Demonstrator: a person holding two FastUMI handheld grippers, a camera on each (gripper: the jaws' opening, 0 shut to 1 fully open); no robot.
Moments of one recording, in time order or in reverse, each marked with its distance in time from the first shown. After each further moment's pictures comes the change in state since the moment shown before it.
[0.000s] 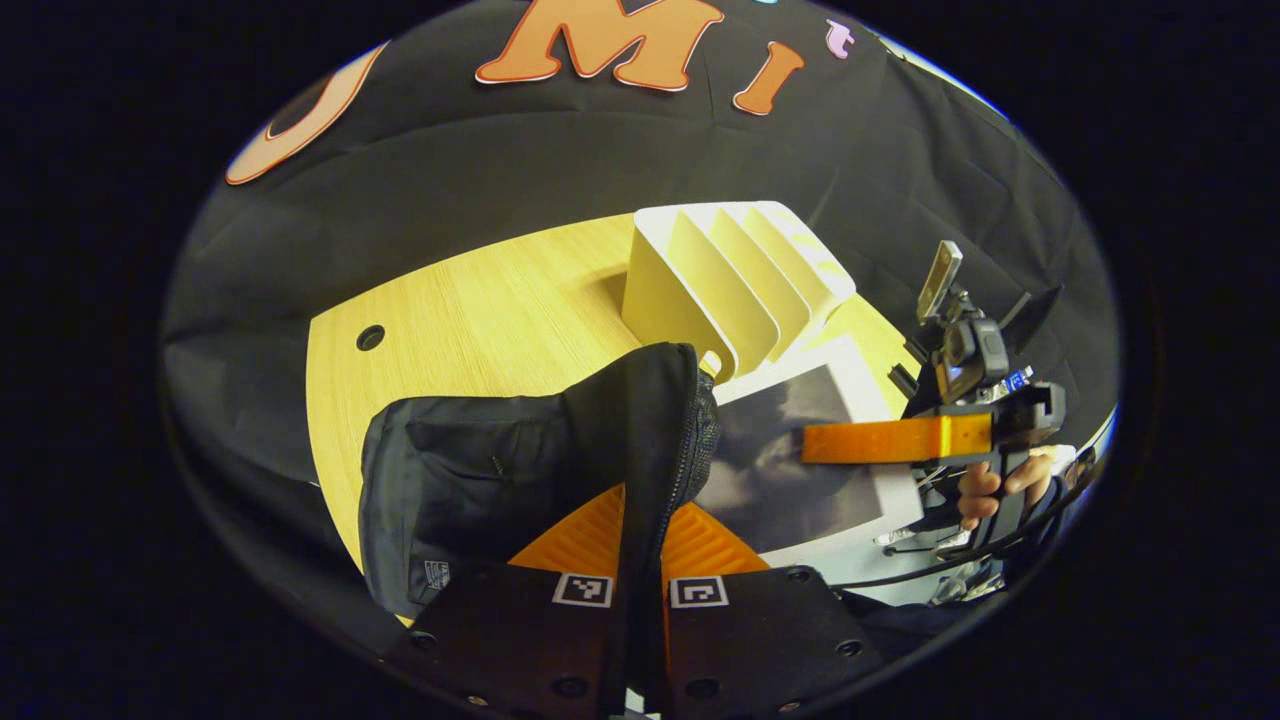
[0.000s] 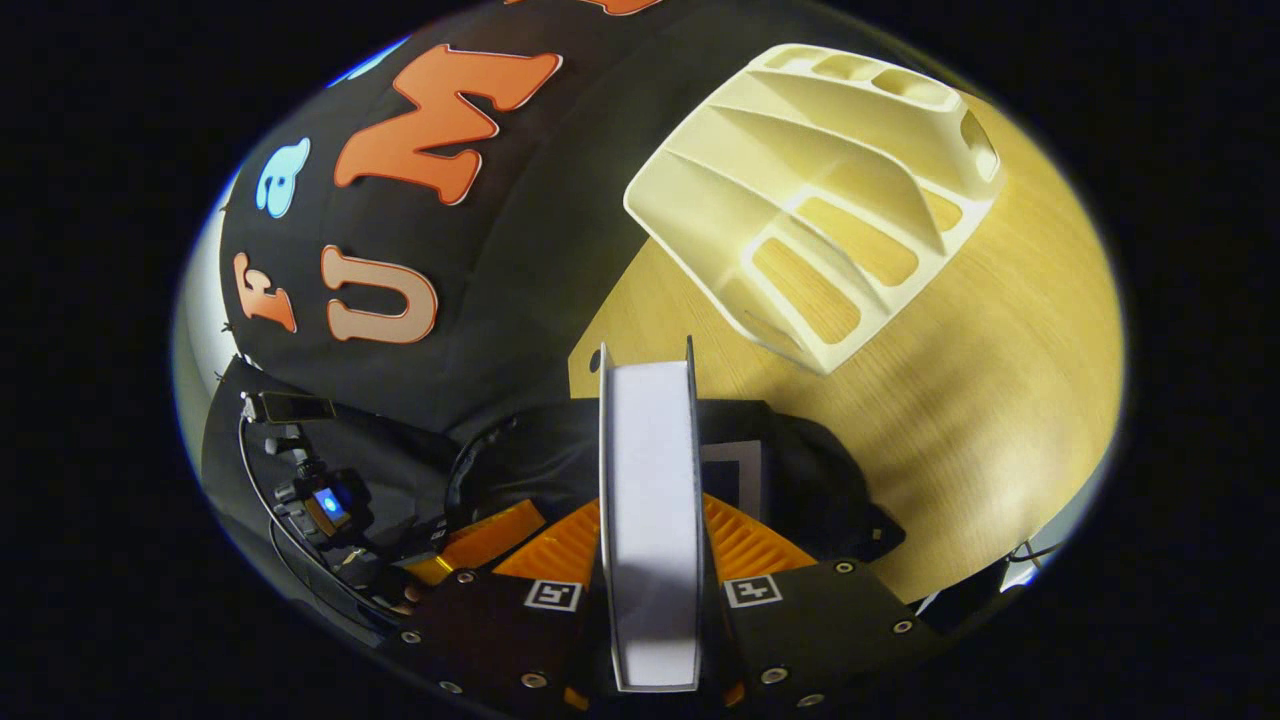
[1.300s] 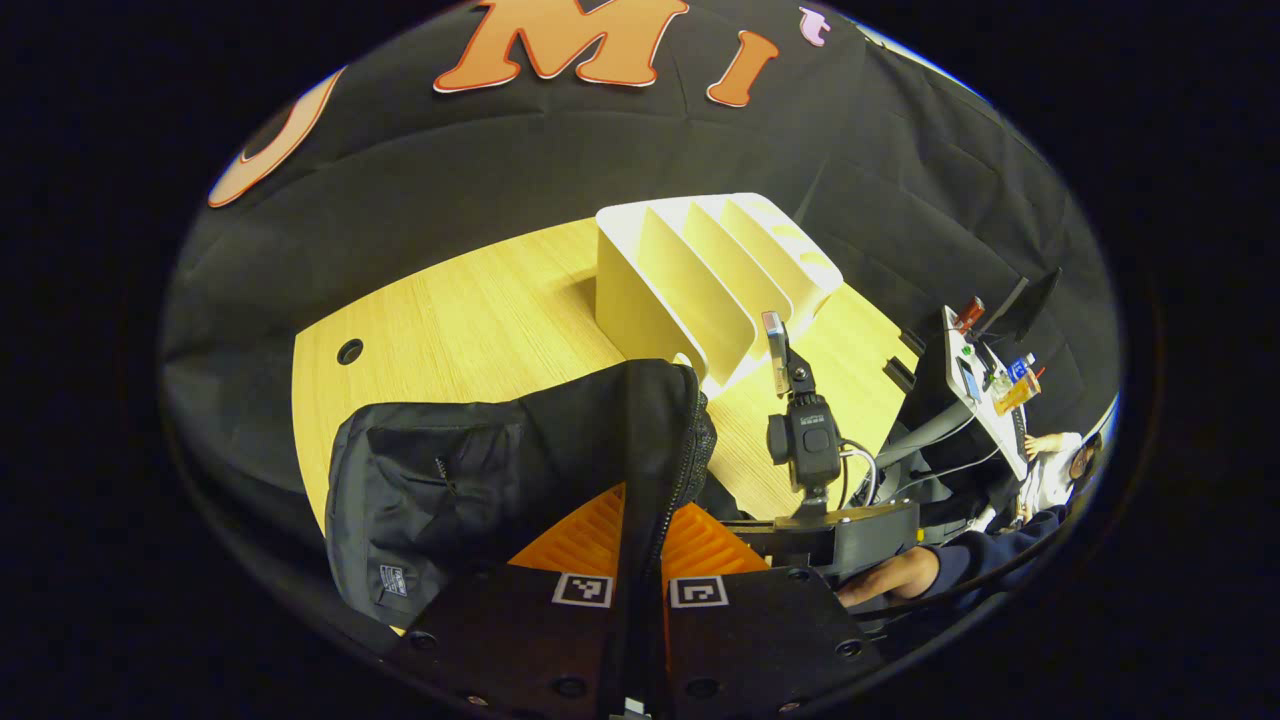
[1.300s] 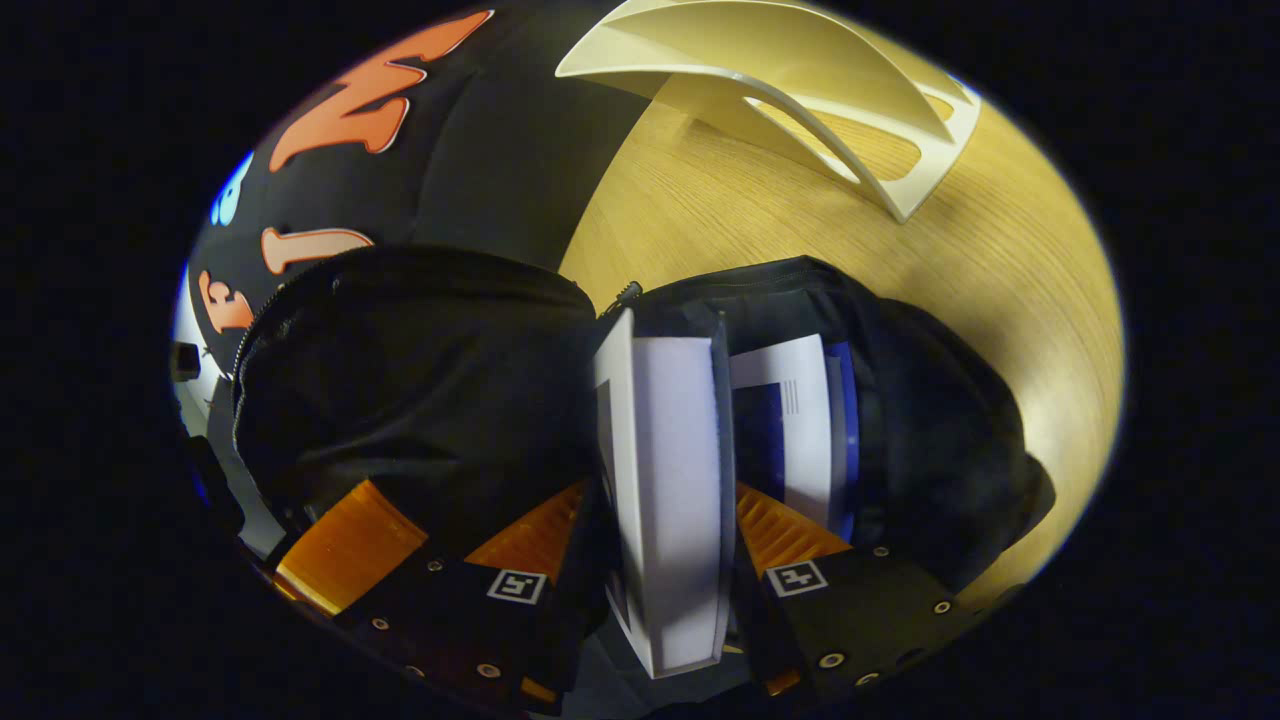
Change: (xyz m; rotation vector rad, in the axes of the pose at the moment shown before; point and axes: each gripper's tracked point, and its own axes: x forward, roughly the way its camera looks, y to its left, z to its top) left arm 0.019 -0.030 0.003 0.031 -0.007 0.006; right arm 0.106 -0.021 -0.072 0.037 0.170 -0.058
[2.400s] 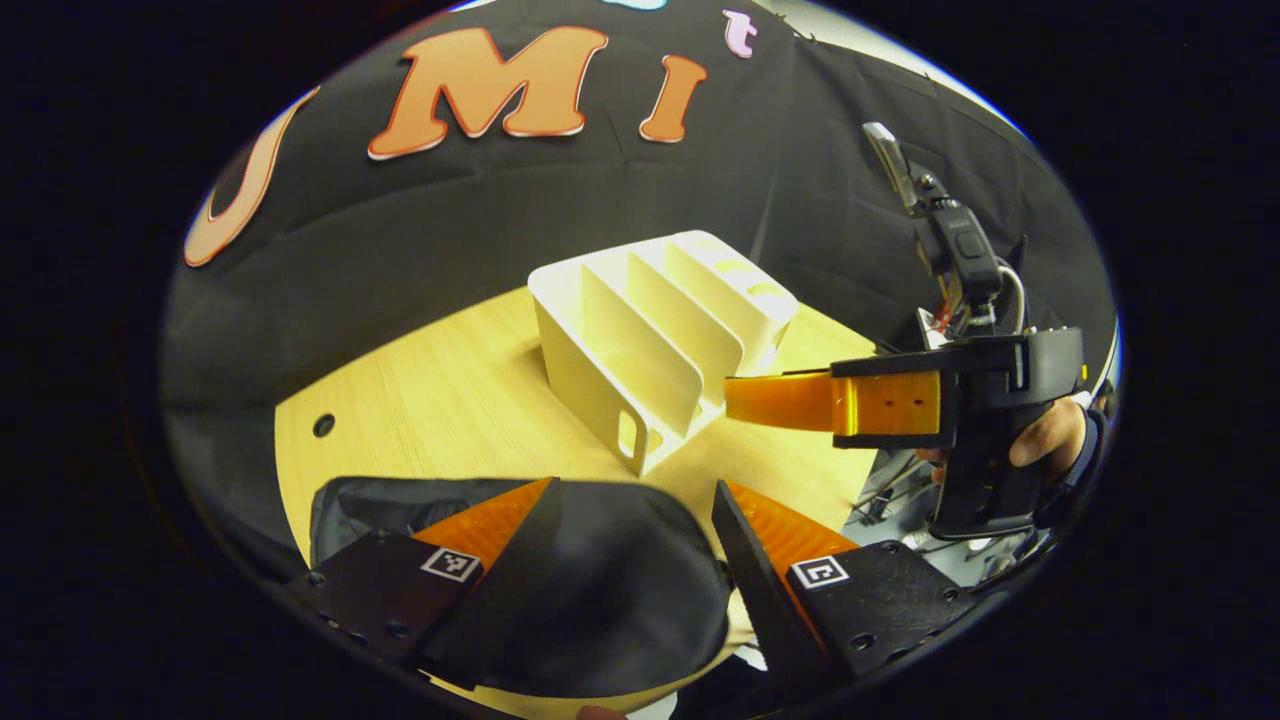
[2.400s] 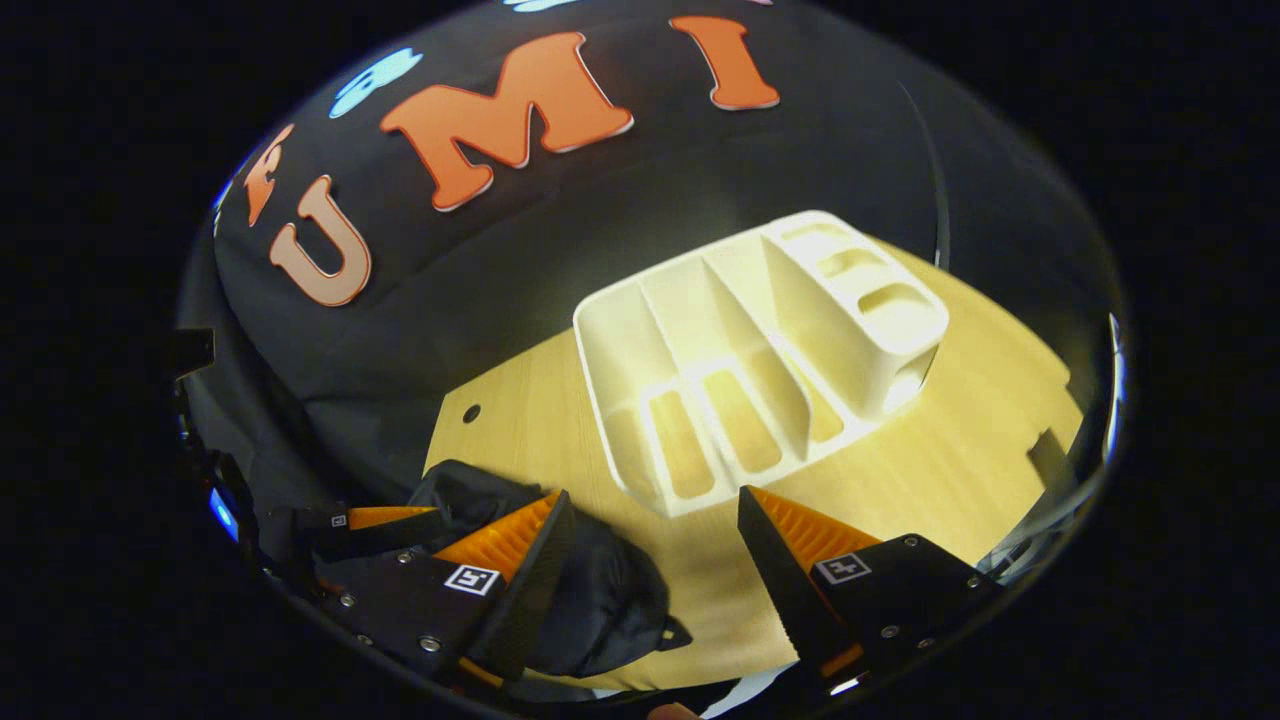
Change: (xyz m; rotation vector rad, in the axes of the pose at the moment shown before) left arm 0.015 -0.061 0.048 0.149 -0.244 -0.012; right arm -0.206 -0.023 0.172 -0.494 -0.524 -0.416
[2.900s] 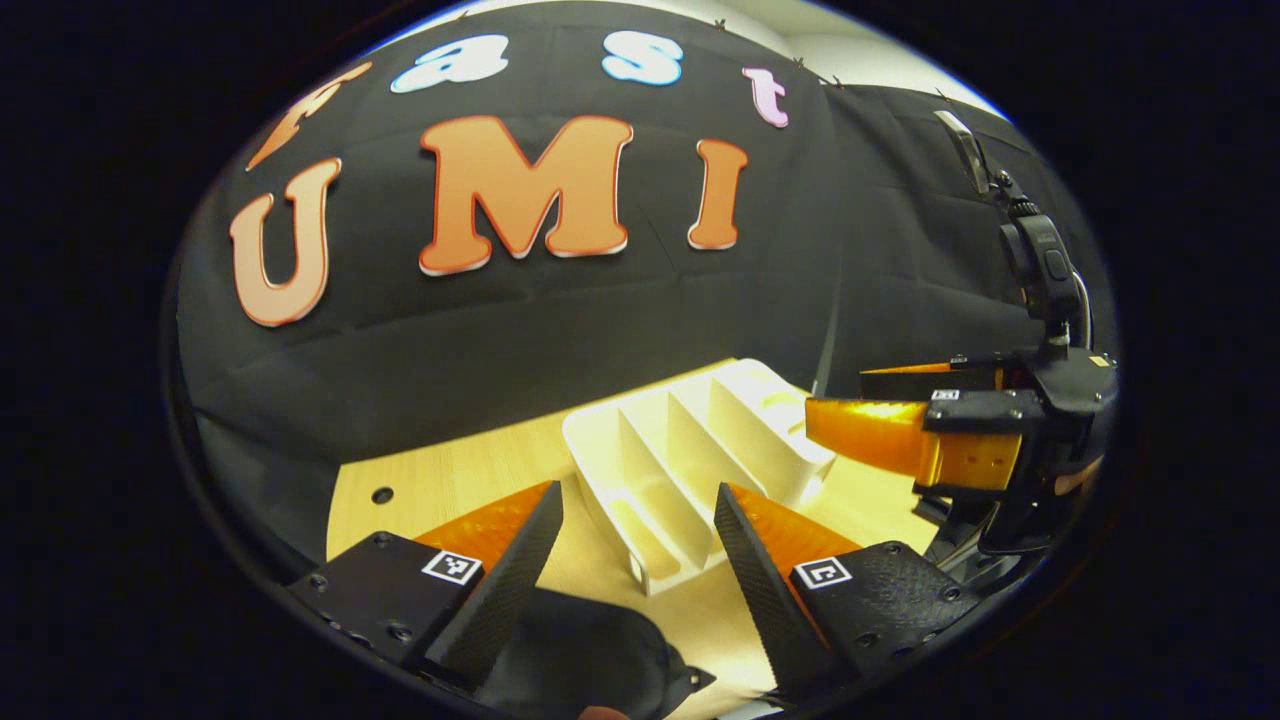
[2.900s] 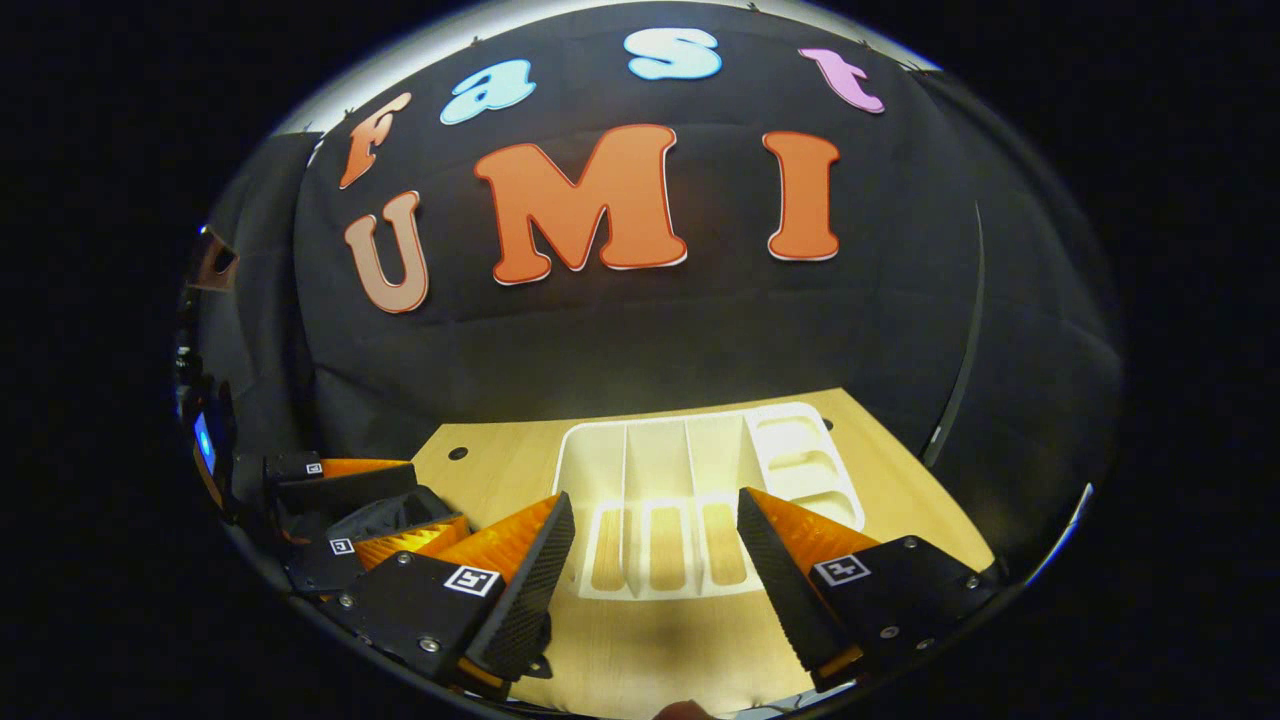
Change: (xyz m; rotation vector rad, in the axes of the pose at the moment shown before) left arm 0.000 -0.034 0.115 -0.032 -0.258 0.293; right arm -0.057 -0.047 0.113 -0.324 -0.279 0.051
